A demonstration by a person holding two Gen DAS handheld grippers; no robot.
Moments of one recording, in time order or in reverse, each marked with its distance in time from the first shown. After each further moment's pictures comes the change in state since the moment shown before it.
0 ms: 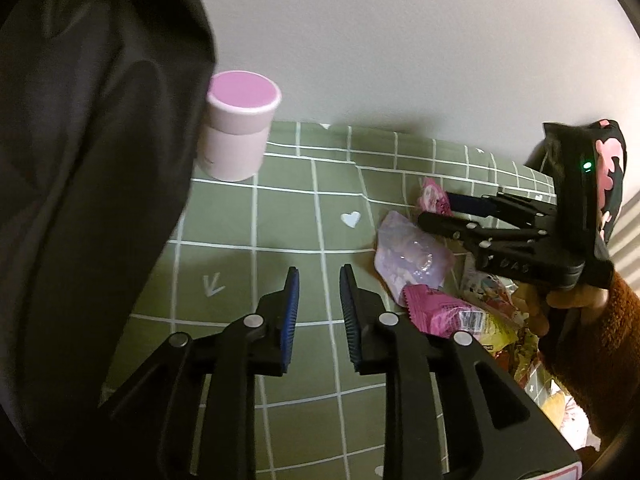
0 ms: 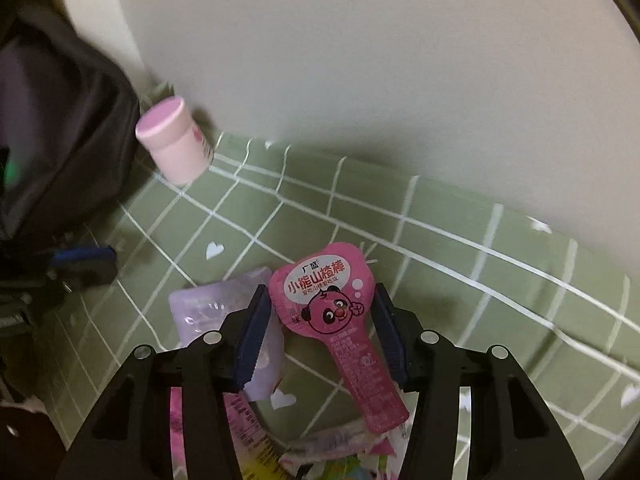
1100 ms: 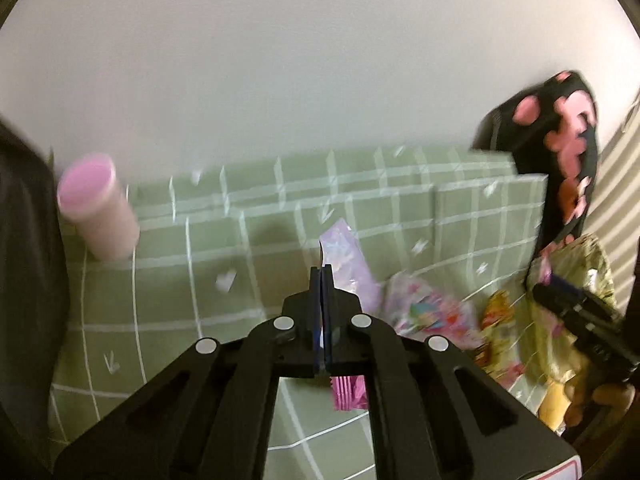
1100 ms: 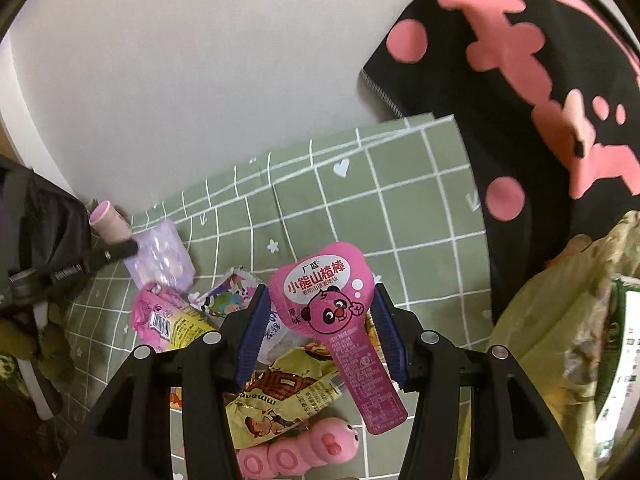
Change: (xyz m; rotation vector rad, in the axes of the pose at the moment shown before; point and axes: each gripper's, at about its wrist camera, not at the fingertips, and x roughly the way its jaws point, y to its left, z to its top) left arm 0.017 -0.093 0.035 0.203 -0.053 -0.073; right arm -0.145 -0.034 -0.135 0.494 -0.255 -0.310
